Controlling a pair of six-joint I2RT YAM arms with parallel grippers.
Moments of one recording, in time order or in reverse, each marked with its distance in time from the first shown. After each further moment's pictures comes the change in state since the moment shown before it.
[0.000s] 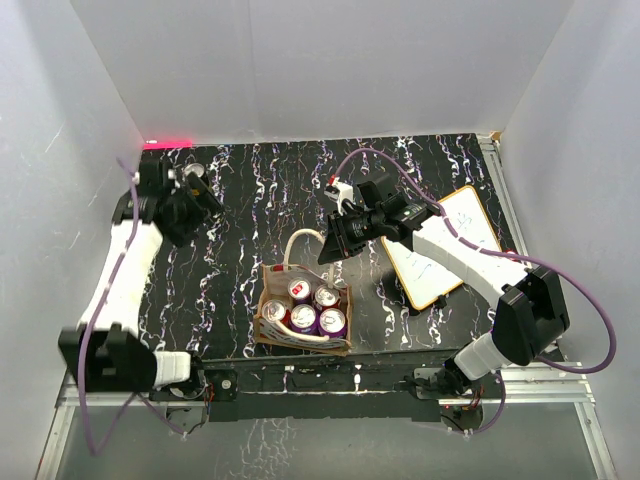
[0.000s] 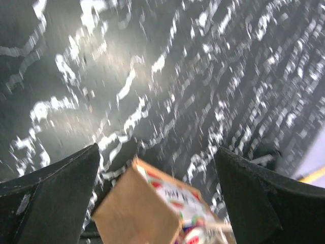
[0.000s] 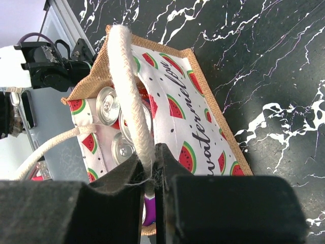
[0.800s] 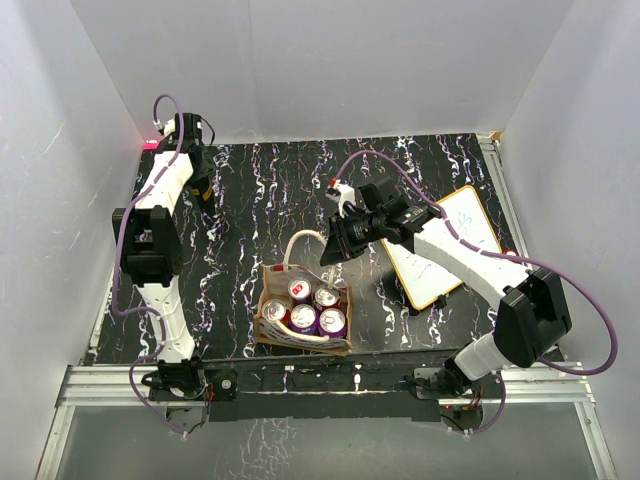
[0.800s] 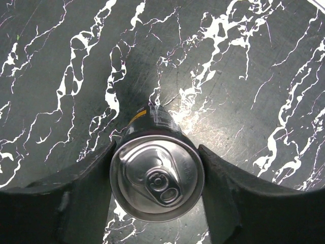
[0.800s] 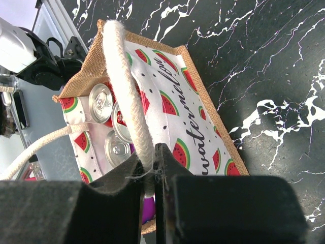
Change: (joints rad) left arm -0.002 0.708 0.535 0.193 -0.414 0.191; right arm 0.000 -0.014 -0.026 0.006 0.019 -0.017
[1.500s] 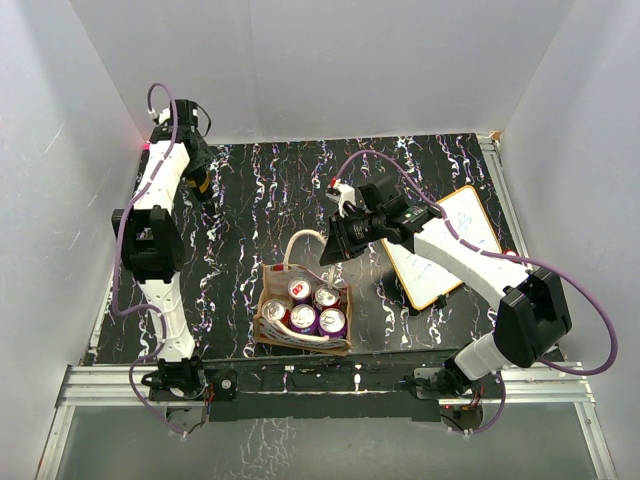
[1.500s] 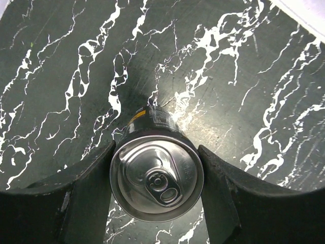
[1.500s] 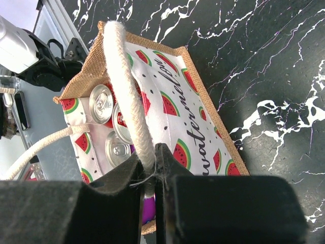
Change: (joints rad) left arm -0.005 0.027 0.202 -0.169 0.003 -0.014; right arm 0.000 0.000 -0.001 0.006 0.001 0.008
